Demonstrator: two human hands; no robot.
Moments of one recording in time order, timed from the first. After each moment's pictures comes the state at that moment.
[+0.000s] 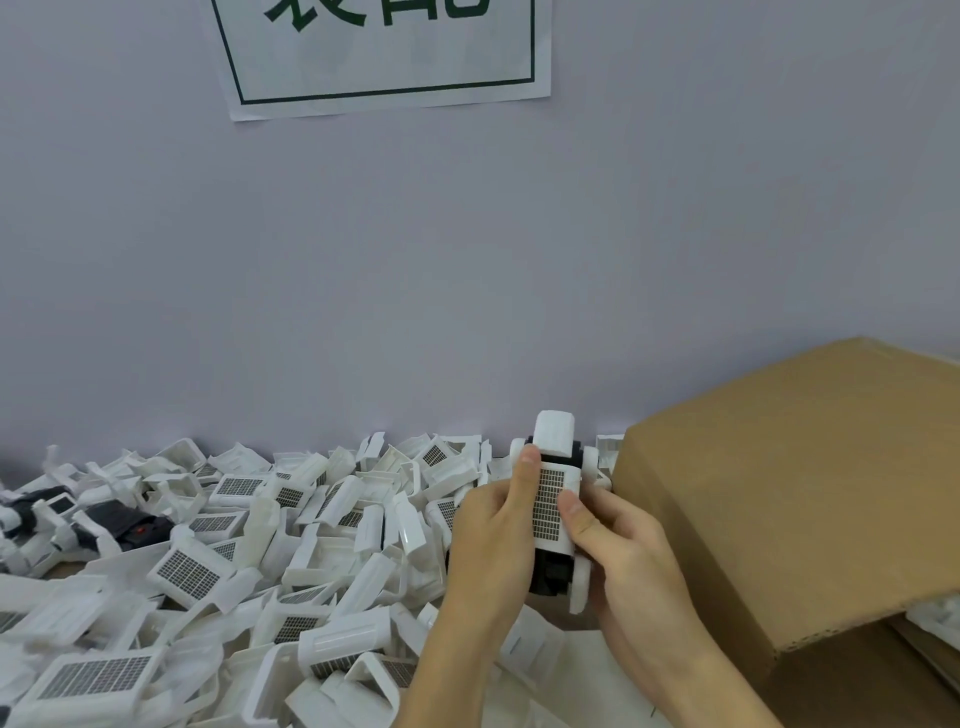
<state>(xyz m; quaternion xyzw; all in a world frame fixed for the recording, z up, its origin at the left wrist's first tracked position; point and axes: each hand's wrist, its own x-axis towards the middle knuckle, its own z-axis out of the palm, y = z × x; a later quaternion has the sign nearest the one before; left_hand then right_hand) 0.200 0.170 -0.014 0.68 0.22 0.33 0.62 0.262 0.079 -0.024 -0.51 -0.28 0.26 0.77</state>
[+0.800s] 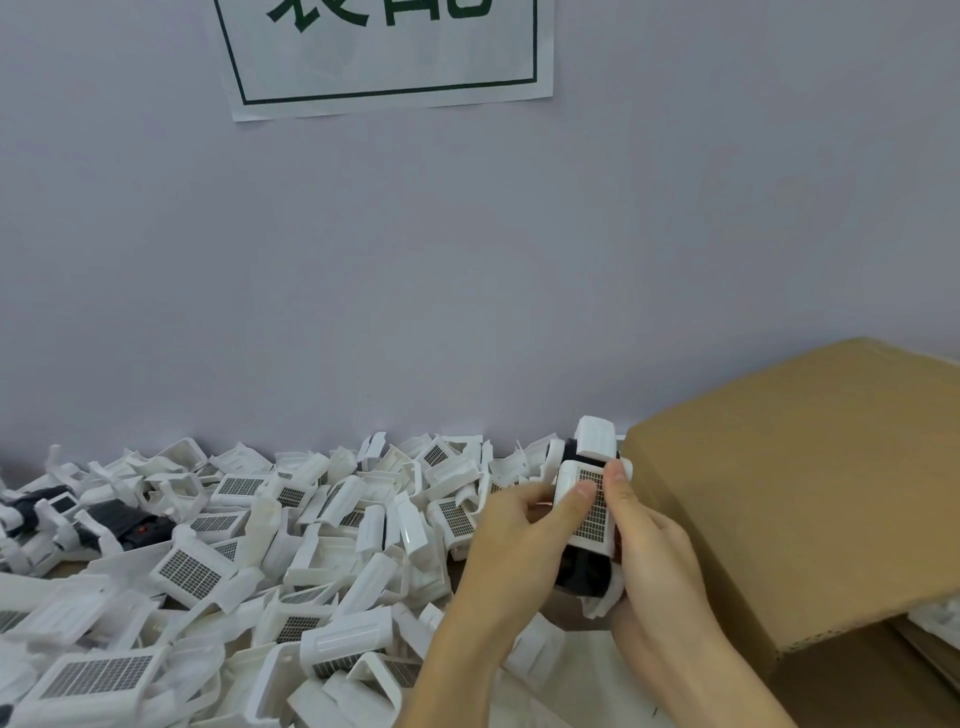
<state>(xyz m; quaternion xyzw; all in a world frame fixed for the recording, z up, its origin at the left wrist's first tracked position) 0.199 0.166 -0.016 0.71 0.17 0.25 0.64 0.265 0.081 -0.024 -0.49 -0.17 0.24 0.82</state>
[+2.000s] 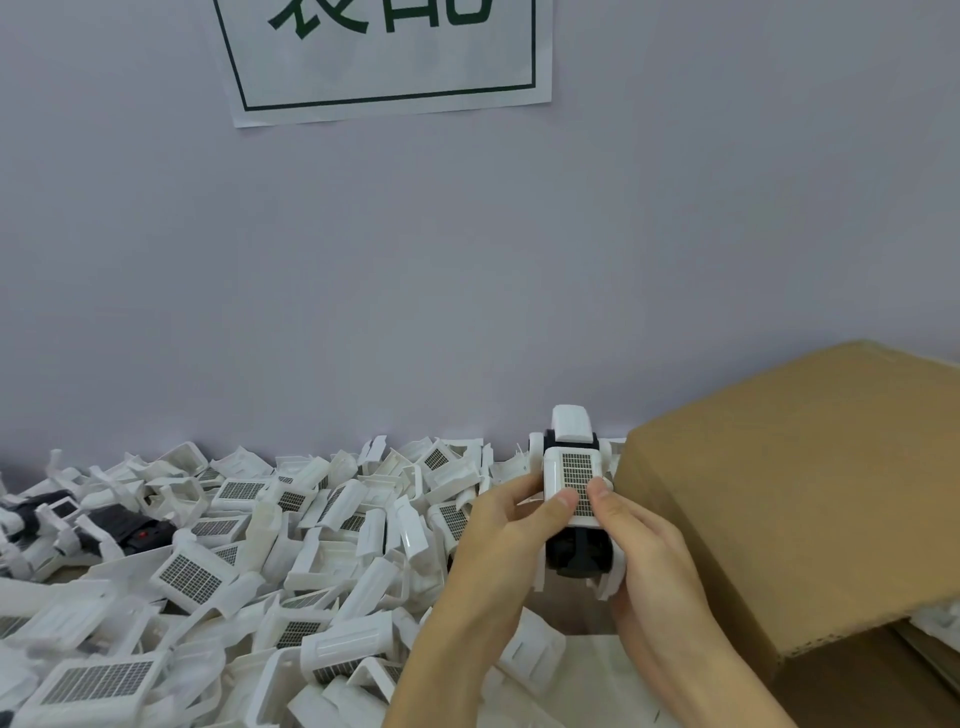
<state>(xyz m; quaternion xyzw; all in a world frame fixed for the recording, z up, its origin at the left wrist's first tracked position) 0.198 0.176 -0.018 0.63 0.13 0.26 0.72 0.271 0.077 -0.028 -0.50 -0.23 0.24 0.80</state>
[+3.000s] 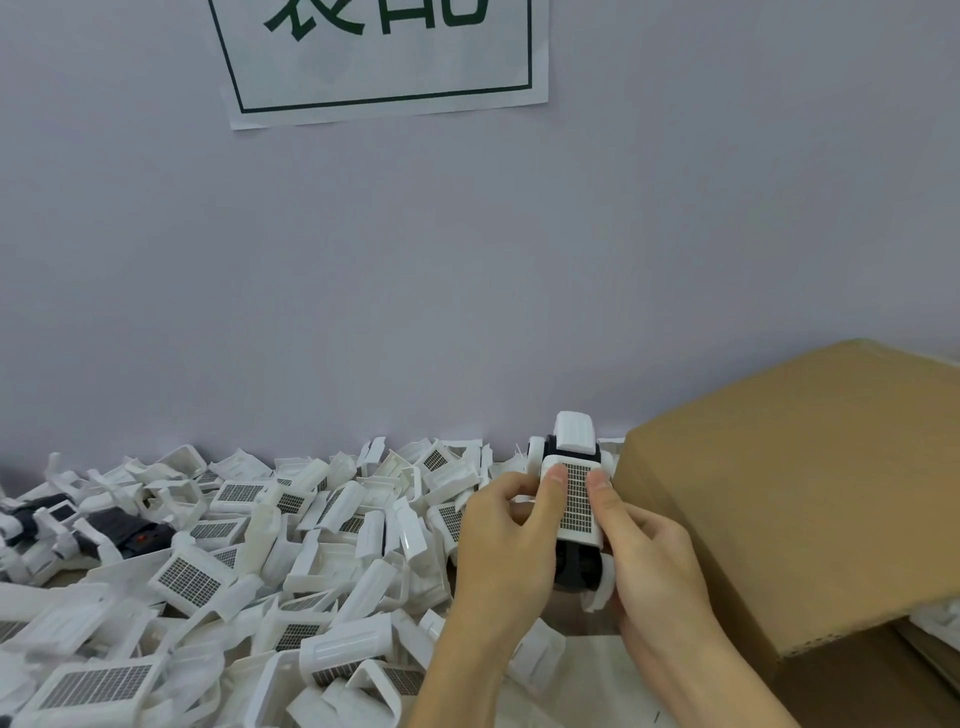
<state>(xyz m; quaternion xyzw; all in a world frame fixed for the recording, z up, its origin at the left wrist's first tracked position) 0.203 0.162 -0.012 0.67 0.20 0.36 0.62 0.269 0.079 -0.026 -0.56 -0.21 0.21 0.77</state>
